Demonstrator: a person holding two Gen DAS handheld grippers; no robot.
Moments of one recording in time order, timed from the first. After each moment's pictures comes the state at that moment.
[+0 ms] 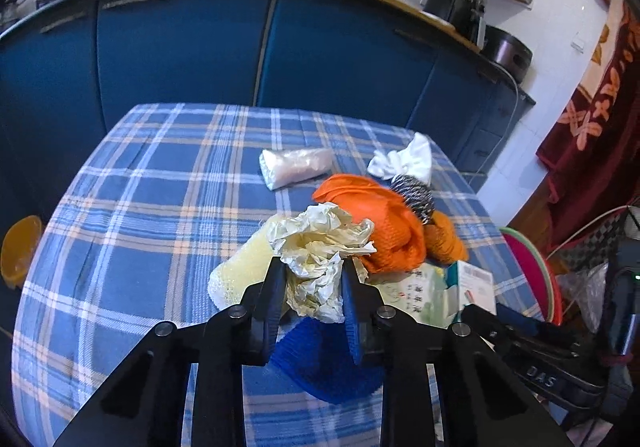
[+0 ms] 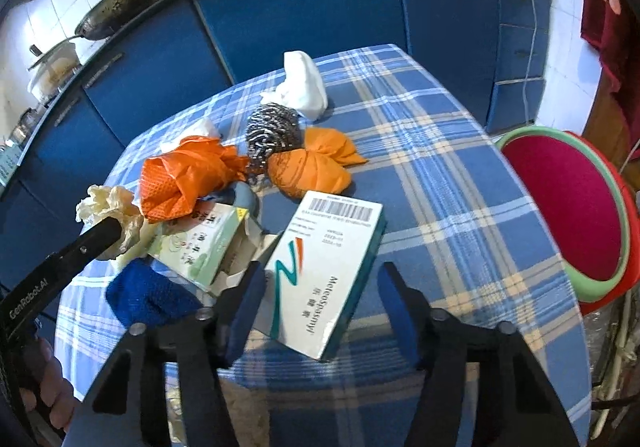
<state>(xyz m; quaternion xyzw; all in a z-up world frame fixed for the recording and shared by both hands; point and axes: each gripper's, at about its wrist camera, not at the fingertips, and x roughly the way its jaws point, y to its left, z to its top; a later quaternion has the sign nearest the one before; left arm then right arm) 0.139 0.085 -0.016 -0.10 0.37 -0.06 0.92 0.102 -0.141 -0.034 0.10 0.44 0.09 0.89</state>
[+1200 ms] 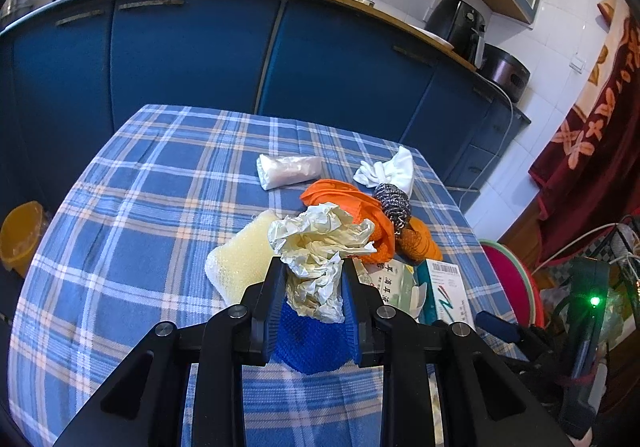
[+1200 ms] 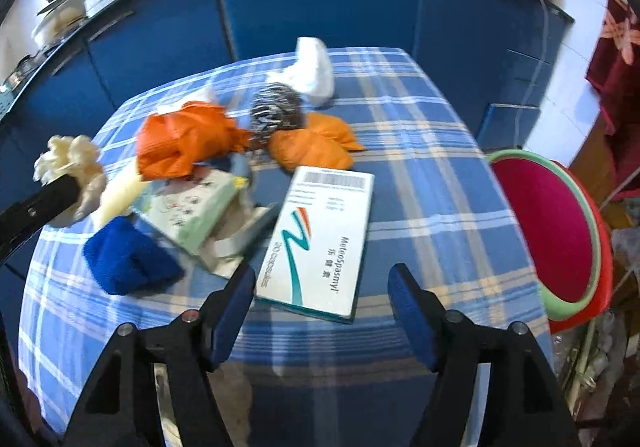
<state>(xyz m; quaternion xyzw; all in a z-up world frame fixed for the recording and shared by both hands) 0.116 0.084 -0.003 -0.13 0.35 -0.06 0.92 0.093 -0.132 -0.034 0.01 0.46 0.06 0.89</state>
